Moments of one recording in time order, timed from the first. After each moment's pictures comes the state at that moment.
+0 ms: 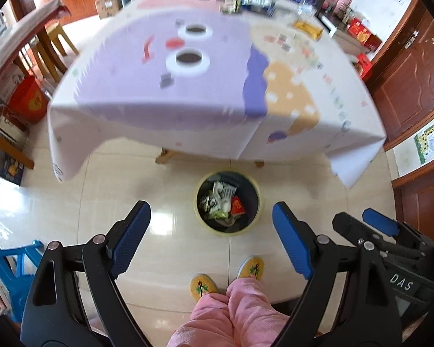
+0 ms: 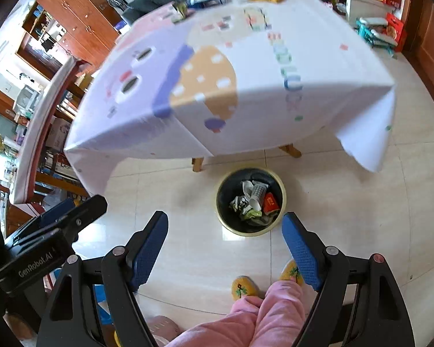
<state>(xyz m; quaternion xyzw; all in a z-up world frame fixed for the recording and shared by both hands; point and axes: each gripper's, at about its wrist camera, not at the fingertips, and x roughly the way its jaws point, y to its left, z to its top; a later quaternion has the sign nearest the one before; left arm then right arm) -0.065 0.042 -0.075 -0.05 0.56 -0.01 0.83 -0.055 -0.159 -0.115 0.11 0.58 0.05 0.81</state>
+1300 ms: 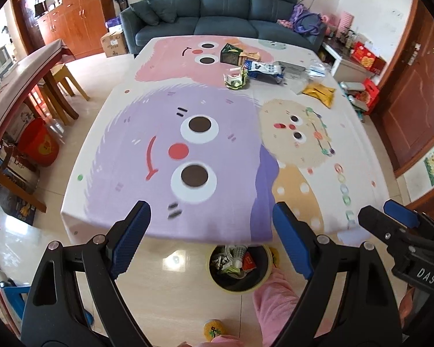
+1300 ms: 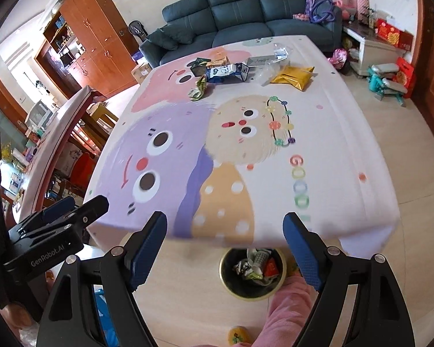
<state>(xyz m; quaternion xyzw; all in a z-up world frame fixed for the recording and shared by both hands) 0.086 0.041 -0.019 -0.02 0.50 0.02 0.87 0.098 -0.170 -0.048 0.09 0.50 0.08 0.86</state>
